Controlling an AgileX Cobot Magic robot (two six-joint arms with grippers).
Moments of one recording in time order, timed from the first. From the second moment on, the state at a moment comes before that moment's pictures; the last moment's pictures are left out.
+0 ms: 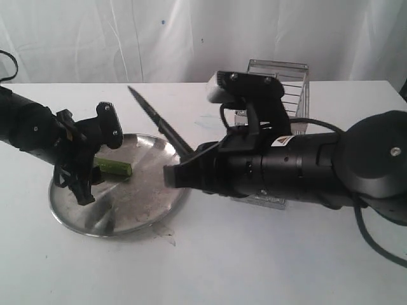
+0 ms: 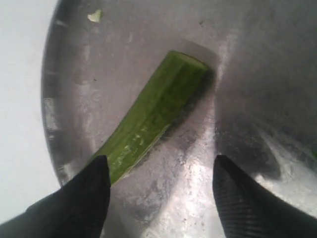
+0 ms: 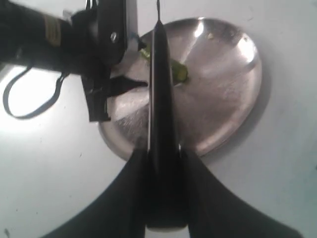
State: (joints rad) left arm -0.23 1.79 -0.99 0.16 0.28 0.76; right arm 0.78 1.36 -0.76 0.94 0.06 -0.53
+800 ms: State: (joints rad) left arm -0.23 1.90 -1.00 0.17 0.09 0.84; right arm 0.74 1.35 -0.76 0.95 0.13 -0.52
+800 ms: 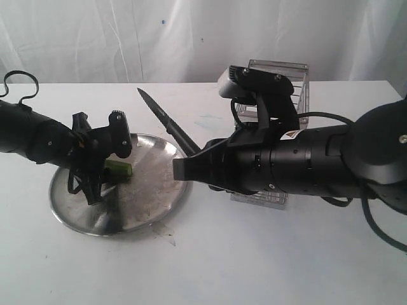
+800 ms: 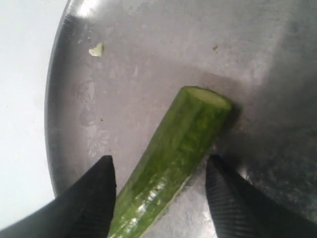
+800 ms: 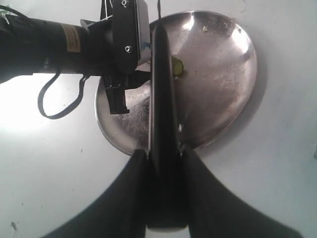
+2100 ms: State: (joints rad) left arm -0.23 1.62 -0.79 -0.37 0.52 0.34; right arm 0.74 1.44 -0.77 0.64 0.31 -0.57
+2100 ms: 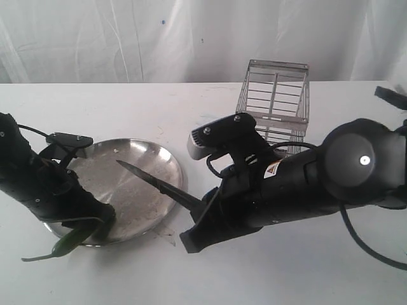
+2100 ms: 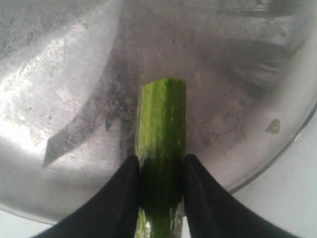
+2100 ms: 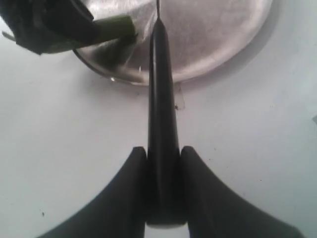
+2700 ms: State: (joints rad) left arm -0.23 1.63 -0.81 -0.46 0.40 0.33; right arm 0.74 1.49 -0.87 0.54 0.36 -0.54
